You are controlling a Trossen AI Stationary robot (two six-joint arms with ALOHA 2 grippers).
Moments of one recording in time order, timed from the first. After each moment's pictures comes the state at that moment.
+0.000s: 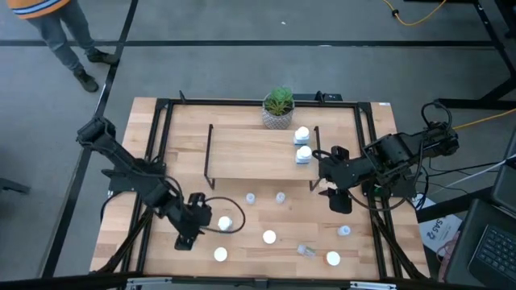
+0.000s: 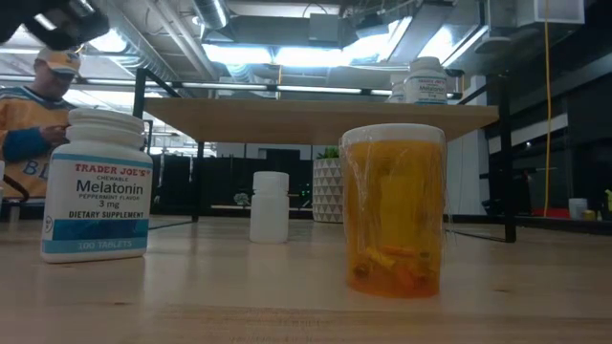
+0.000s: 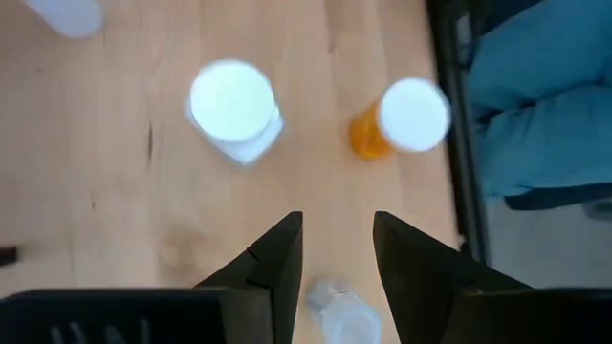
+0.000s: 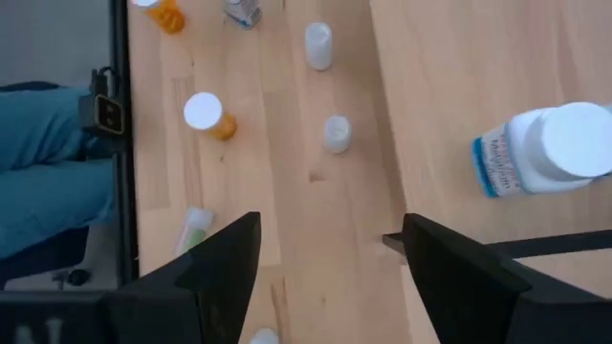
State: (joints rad) left arm -0.69 1.36 0.98 -0.67 -0.09 -0.66; right arm 0.43 1.38 1.65 -1.34 0.16 0.55
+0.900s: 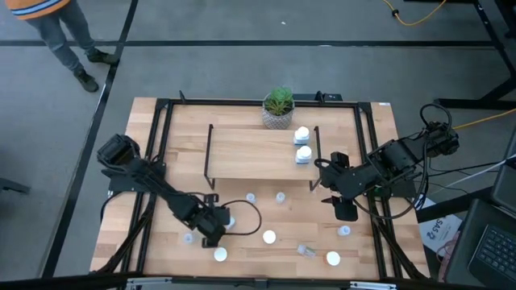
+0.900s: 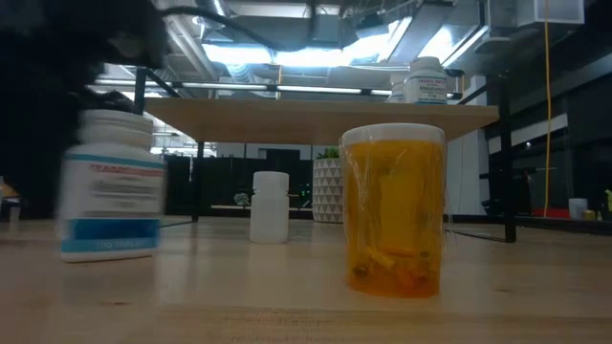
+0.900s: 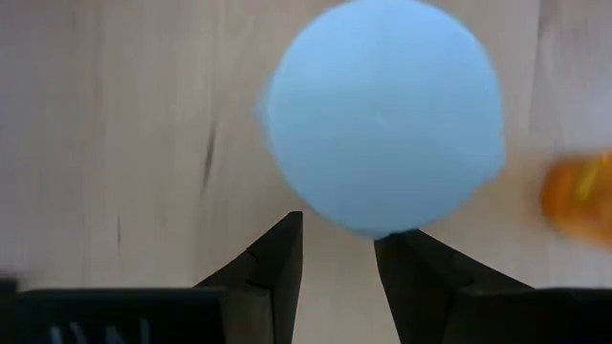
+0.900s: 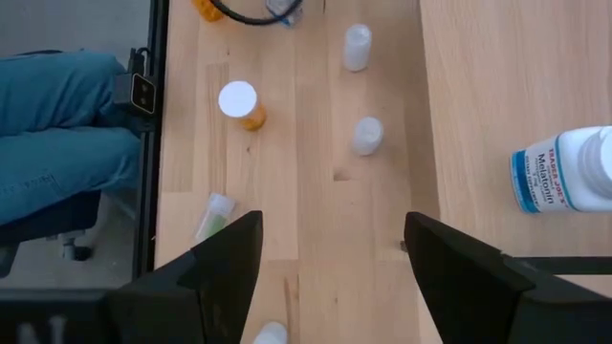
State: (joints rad) left arm -0.59 1.70 0.98 -0.53 -0.22 -0.68; right arm 0.50 1.38 1.65 -1.32 0.17 0.51
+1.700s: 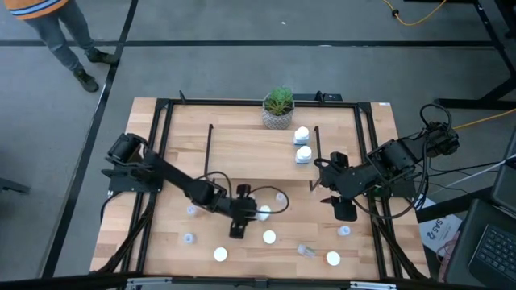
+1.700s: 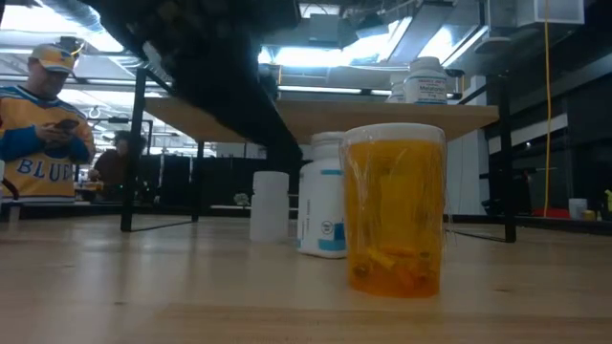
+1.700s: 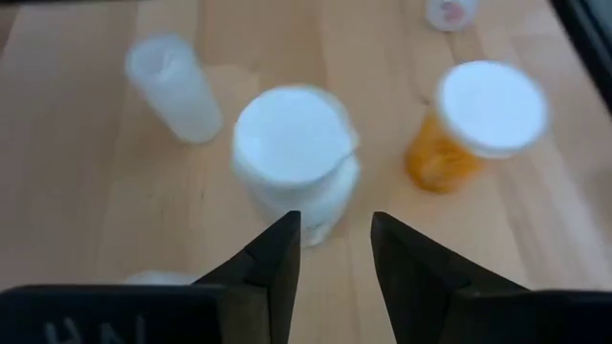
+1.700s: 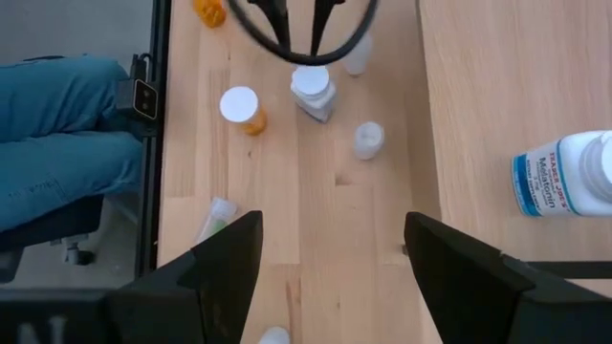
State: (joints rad) left arm -0.40 1.76 1.04 -0.08 -0.22 -0.23; right arm 0.50 1.38 1.65 -1.30 0.17 0.52
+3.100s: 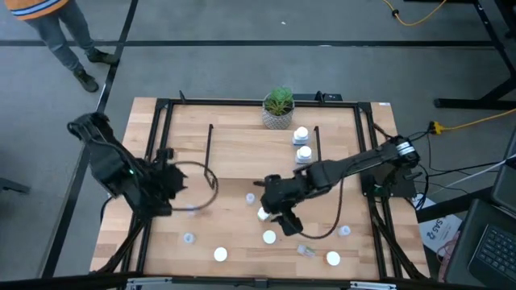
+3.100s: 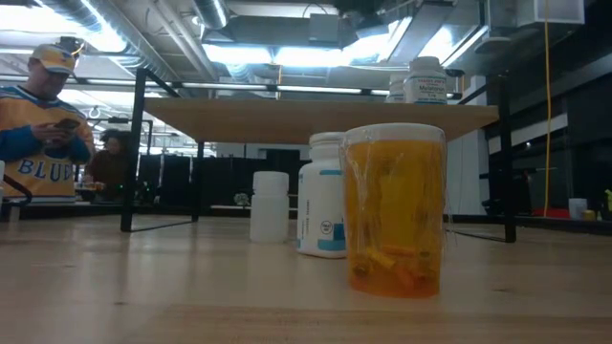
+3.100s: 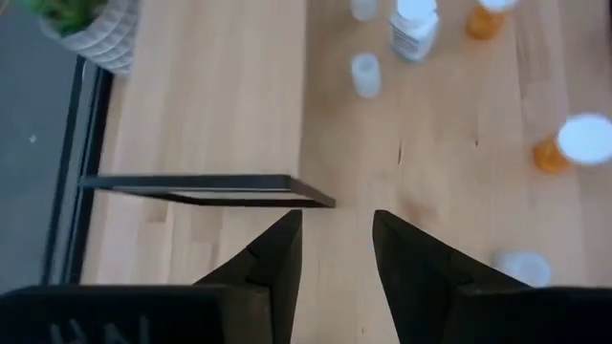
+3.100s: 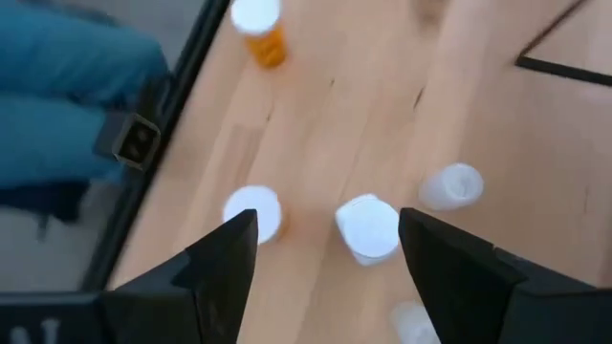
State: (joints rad) left arm -0.78 1.26 1.54 -1.57 -0.58 -0.73; right arm 0.32 1.80 1.65 -0.81 -0.11 0.03
